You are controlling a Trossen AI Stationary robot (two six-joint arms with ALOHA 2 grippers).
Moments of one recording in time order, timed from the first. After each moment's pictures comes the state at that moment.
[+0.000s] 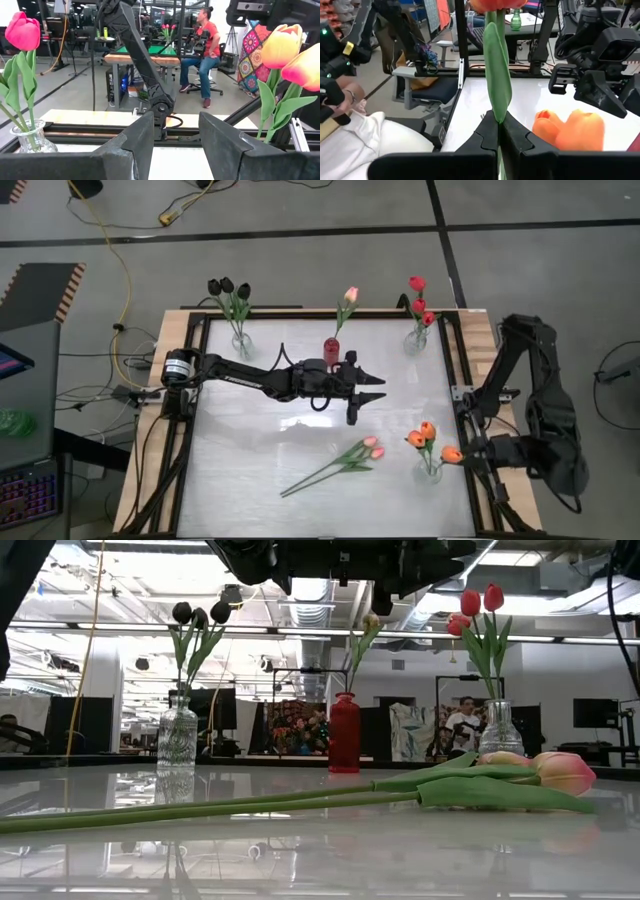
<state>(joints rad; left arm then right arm) 0.00 1.95 1.35 0.64 0.02 -0.05 1.39 1.03 1.08 -0.66 1.22 0.65</state>
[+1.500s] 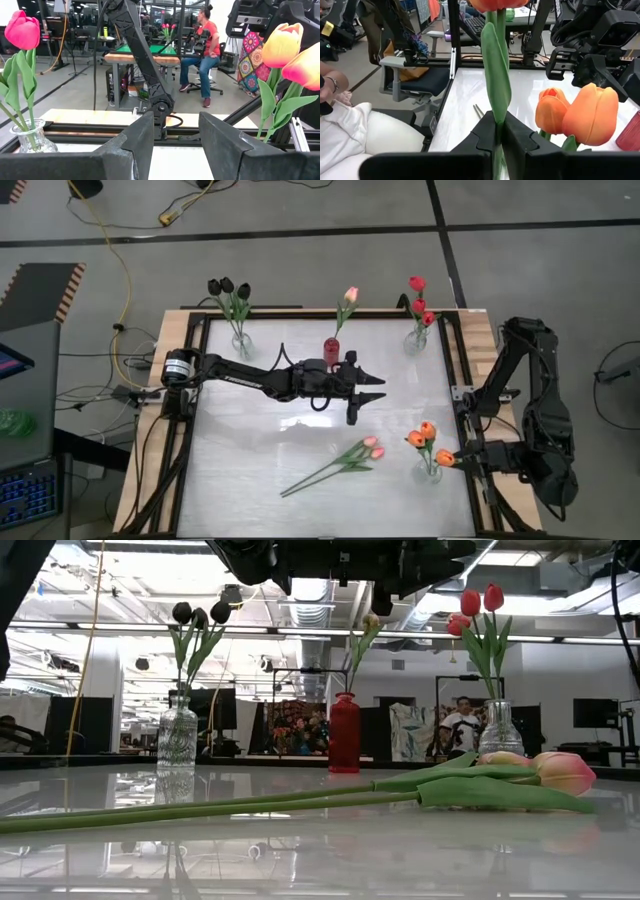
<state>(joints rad) 0.00 1.95 1.35 0.63 0.02 -0.05 1.38 1.08 1.05 -0.73 1.23 0.75</state>
